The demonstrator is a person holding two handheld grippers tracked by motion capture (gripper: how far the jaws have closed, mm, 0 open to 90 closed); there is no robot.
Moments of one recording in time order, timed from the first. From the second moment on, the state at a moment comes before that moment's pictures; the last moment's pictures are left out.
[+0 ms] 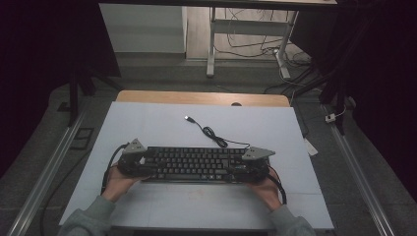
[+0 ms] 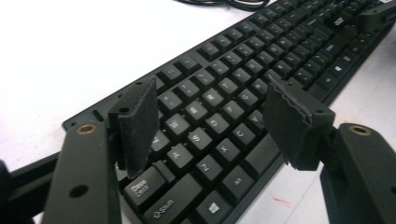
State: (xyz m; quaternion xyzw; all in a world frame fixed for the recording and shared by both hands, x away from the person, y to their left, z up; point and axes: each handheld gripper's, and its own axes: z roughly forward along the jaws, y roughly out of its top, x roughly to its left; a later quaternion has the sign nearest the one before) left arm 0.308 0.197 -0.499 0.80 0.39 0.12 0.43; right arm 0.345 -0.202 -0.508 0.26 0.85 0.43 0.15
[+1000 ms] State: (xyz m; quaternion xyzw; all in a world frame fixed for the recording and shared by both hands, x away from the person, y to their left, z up) left arm 0.298 0.167 -0.497 0.83 0.34 0.08 0.44; right arm 0.345 -0.201 -0.509 0.26 0.85 0.43 0.15
